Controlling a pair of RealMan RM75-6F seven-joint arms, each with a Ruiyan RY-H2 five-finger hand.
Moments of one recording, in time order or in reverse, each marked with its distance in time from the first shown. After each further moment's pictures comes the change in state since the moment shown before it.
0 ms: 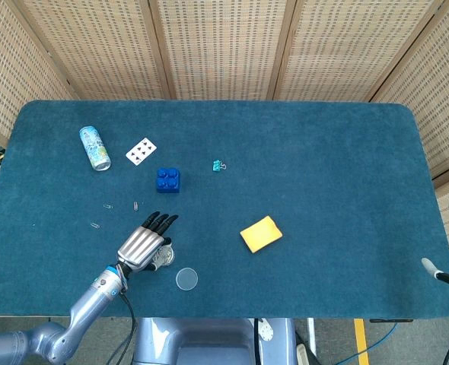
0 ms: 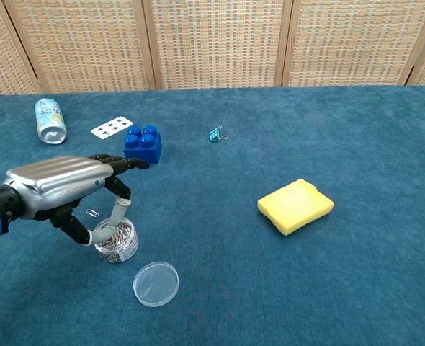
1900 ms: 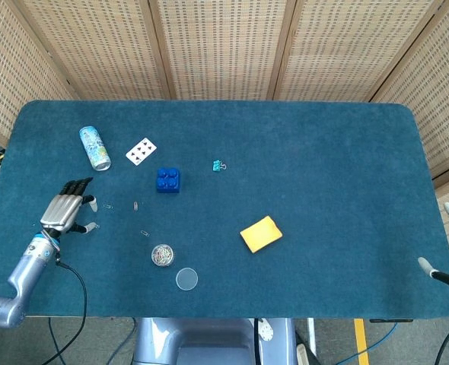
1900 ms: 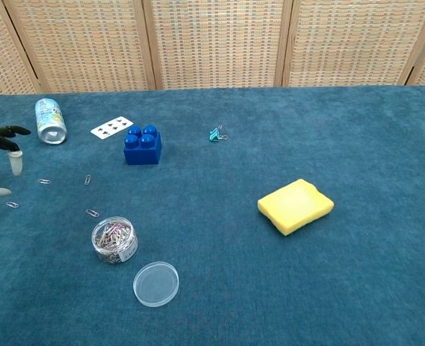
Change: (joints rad) left arm 0.034 0.051 0.001 0.591 0.062 -0.063 -0.665; right arm 0.011 -0.022 0.003 -0.008 0.014 -0.008 -0.069
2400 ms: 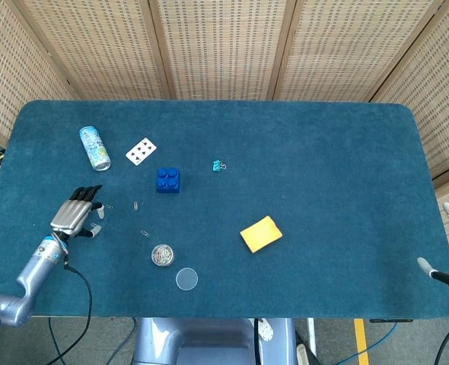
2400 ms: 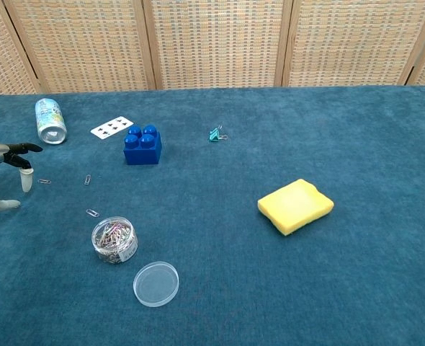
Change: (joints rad) left arm -0.013 -0.057 0.025 0.075 0.032 -0.040 -0.003; right arm -0.001 0.001 -0.001 -0.001 -0.002 0.002 0.004
